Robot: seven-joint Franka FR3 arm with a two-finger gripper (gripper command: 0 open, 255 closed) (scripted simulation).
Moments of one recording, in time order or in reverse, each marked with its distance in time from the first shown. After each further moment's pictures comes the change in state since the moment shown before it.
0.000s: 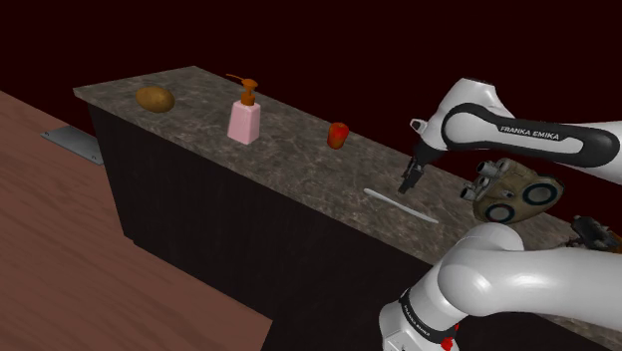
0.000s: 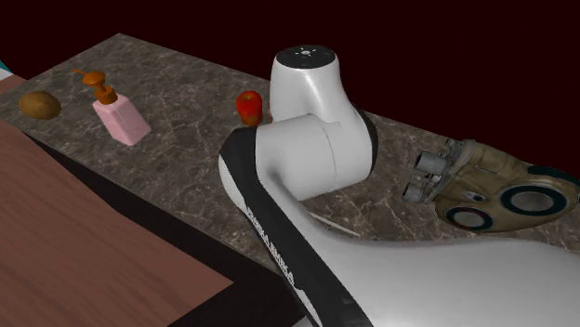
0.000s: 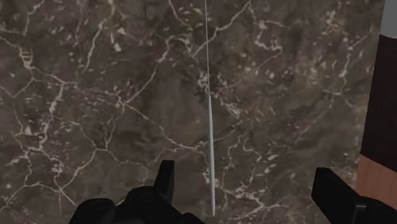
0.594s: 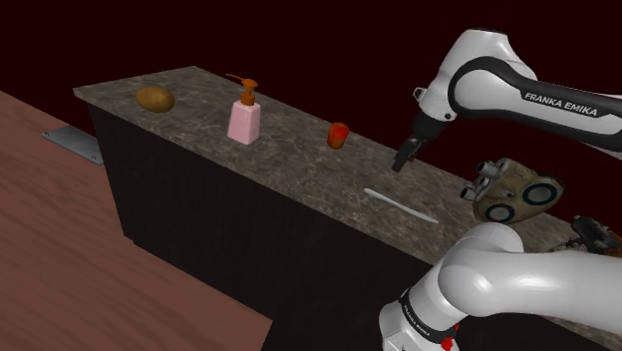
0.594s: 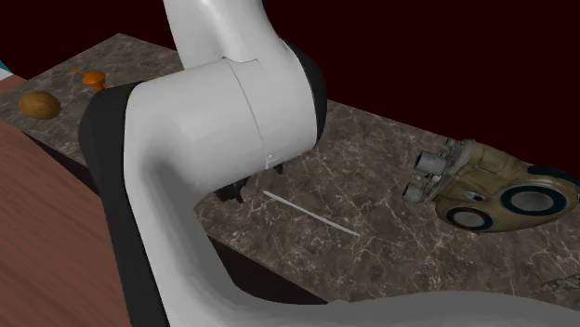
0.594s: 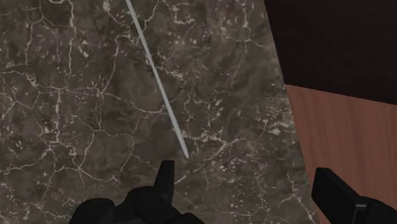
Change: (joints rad) arm 0.010 -0.044 0.312 0.138 0.190 -0.217 0.398
